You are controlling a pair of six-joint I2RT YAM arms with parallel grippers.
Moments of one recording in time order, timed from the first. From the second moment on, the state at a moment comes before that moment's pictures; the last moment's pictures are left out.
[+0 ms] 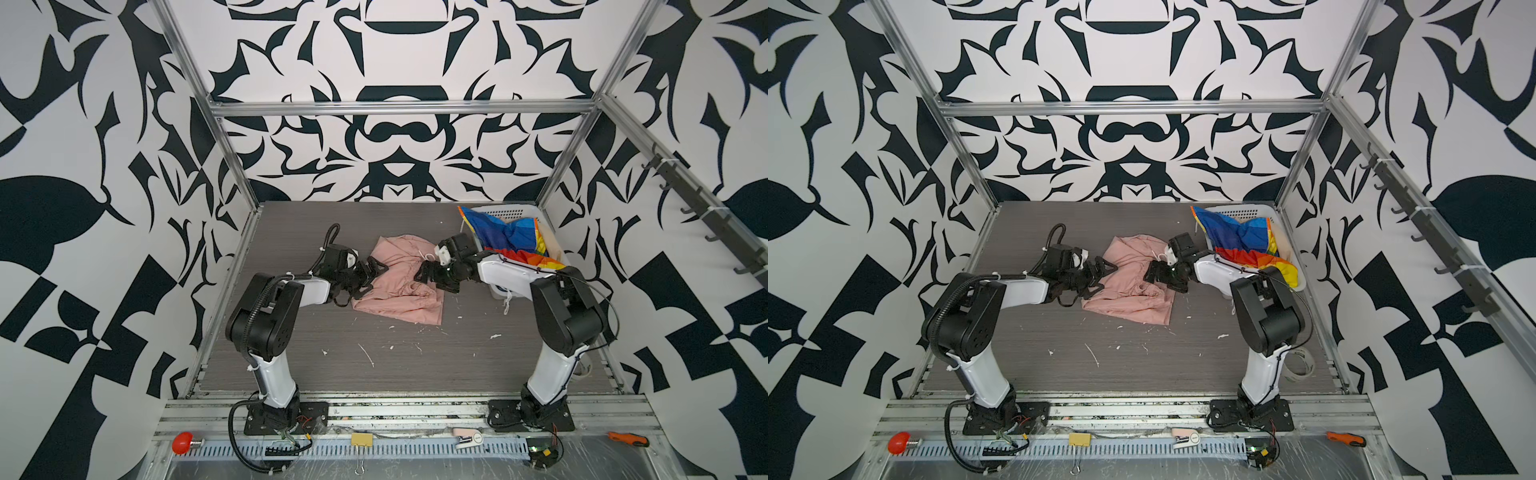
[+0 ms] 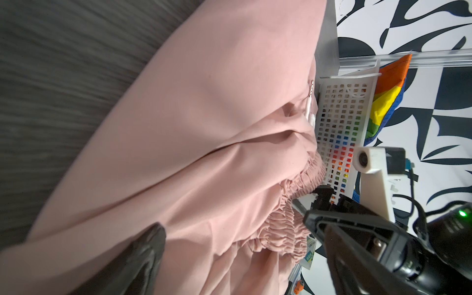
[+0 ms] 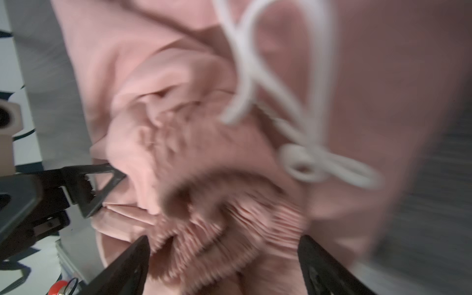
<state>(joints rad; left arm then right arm) -0.36 1.80 0.86 0.22 0.61 -1.01 0.40 1.78 1.13 -0.40 -0.37 0.56</state>
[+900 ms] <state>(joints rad) -0.34 2.24 1.48 0.08 0.71 -1.07 0.56 1.91 1.11 0.02 -0.50 0.67</state>
